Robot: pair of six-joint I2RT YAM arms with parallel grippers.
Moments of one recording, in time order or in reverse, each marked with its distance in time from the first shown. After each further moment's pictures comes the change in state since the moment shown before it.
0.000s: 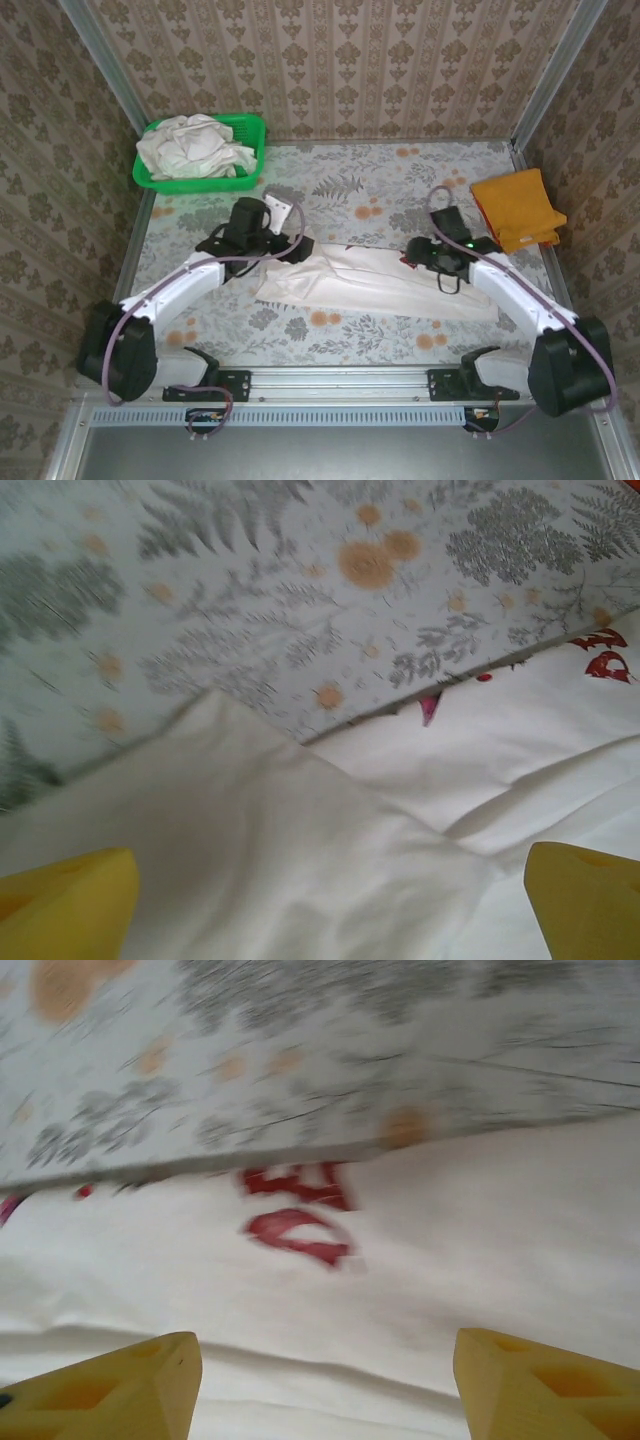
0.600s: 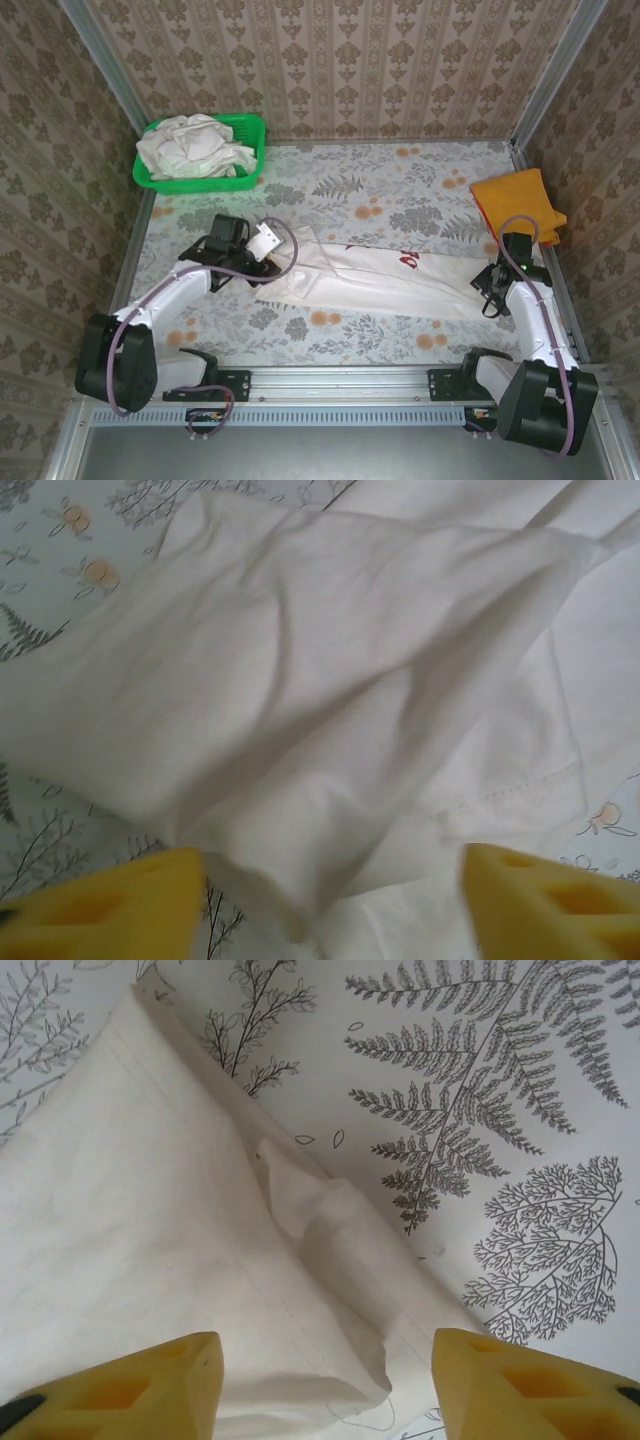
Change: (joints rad) left arm 0.179 -0.137 -0.142 -0.229 0.084 0.587; right arm -0.642 -0.297 -0.190 -0.247 0.064 0.007
